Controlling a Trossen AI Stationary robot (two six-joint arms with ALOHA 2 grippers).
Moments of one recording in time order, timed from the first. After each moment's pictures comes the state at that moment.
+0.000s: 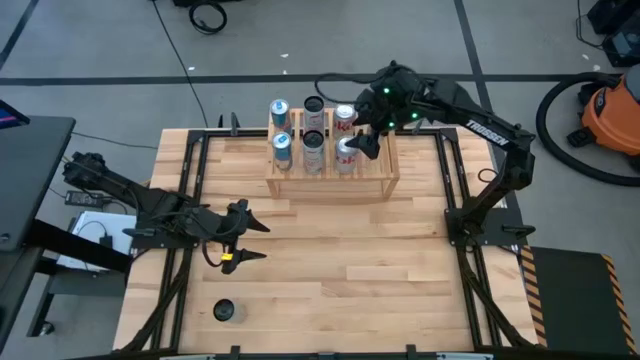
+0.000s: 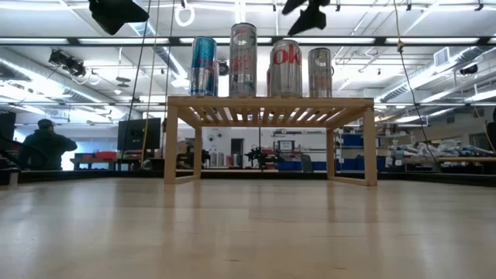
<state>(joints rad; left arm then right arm) -0.43 0.92 0.76 -0.33 -0.26 -0.35 -0.41 1.58 1.92 -1.11 -0.18 0.00</state>
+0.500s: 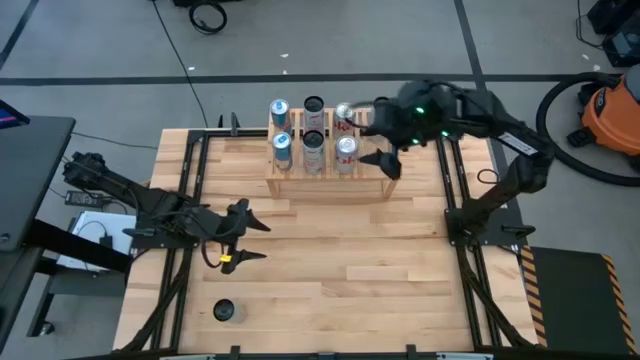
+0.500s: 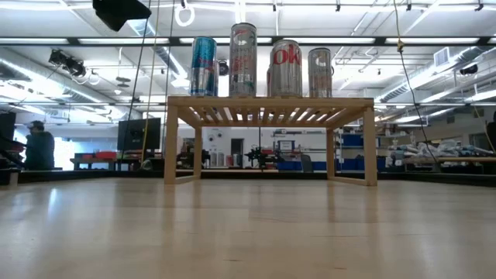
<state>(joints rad) -0.43 0.92 0.76 -0.32 -0.27 -0.27 -0.17 1.49 2.03 -1.21 -0.03 0.04</state>
